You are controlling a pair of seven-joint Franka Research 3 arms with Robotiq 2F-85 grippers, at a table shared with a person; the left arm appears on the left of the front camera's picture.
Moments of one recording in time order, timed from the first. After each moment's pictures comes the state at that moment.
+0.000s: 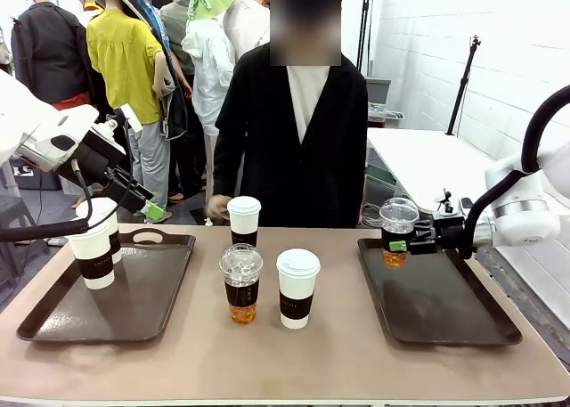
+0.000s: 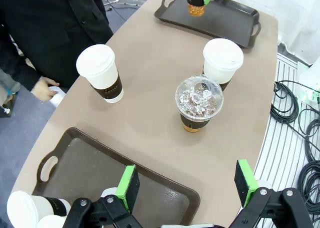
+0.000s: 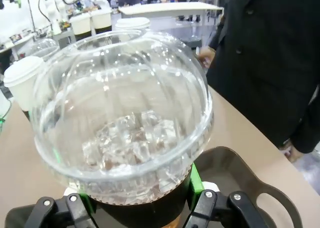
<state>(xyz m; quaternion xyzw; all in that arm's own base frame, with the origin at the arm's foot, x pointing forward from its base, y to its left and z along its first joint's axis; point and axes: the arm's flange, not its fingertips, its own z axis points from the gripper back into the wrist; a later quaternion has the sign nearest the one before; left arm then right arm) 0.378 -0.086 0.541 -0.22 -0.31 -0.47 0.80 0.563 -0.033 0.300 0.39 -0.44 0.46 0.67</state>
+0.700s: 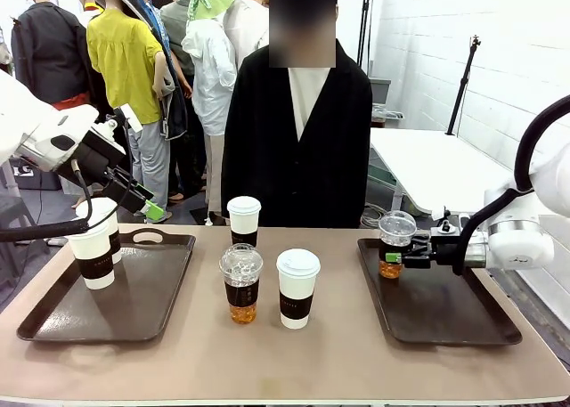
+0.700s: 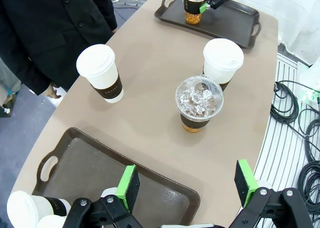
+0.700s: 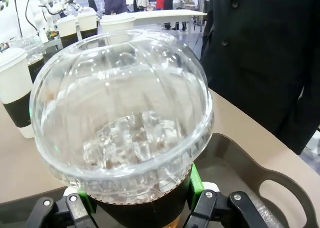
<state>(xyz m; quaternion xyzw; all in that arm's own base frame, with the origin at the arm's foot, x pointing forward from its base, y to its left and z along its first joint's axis) 0.378 -0.086 0.541 -0.22 -0.31 -0.47 0.80 0.563 -0.030 0.253 0.39 -0.48 0.43 0.66</state>
